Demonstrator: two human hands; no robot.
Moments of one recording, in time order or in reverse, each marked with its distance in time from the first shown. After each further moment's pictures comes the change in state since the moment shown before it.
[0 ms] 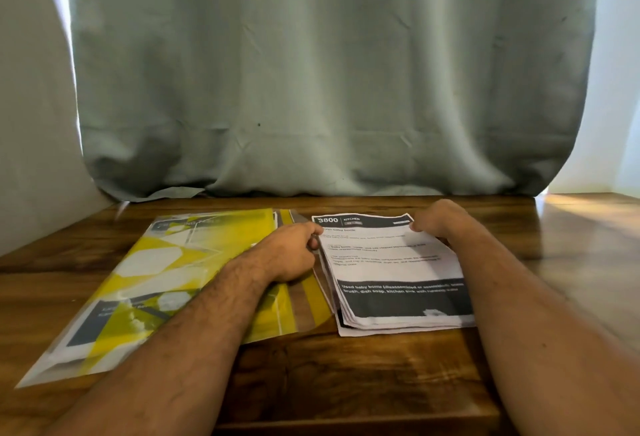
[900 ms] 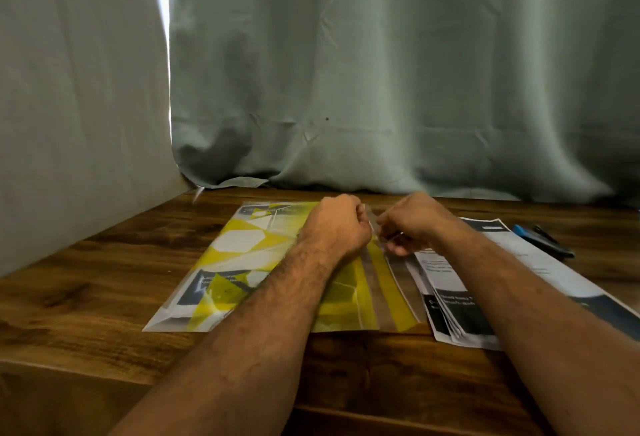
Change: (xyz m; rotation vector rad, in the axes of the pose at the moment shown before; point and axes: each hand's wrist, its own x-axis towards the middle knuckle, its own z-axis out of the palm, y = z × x) left_hand -0.005 -0.010 -0.021 -0.008 0.375 -0.095; right_hand -0.059 -0.115 0.059 0.484 -0.314 -0.230
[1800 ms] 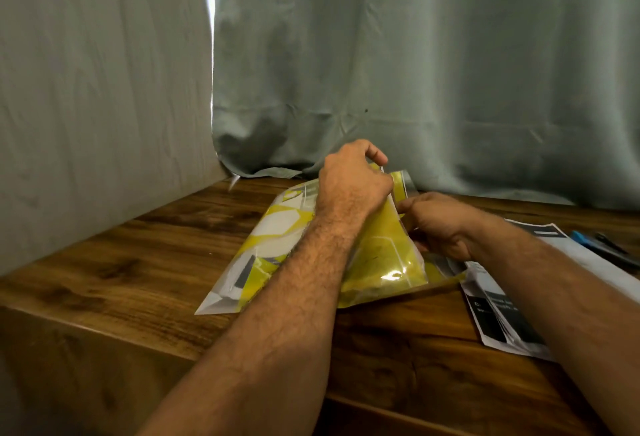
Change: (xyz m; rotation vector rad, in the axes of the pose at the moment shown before) left_hand 0.001 0.002 -0.049 -0.312 0.380 -0.098; right_hand -0.001 -0.007 0.024 0.269 -0.348 -0.048
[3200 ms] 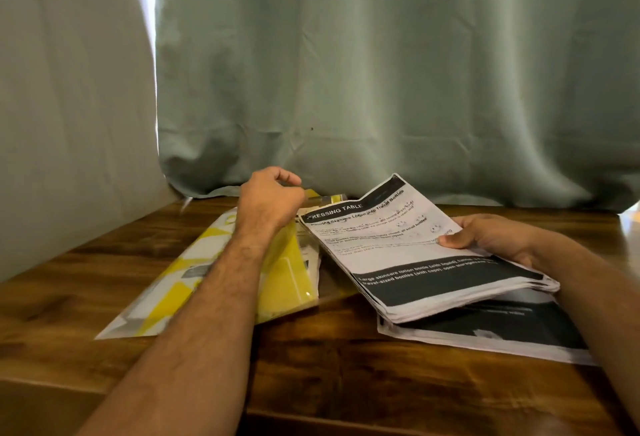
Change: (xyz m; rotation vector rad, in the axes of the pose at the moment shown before) left_hand 0.019 -0.029 -0.007 -0.068 -0.020 -0.191; right_hand -0.048 0.048 -0.151 0.000 0.027 0.105
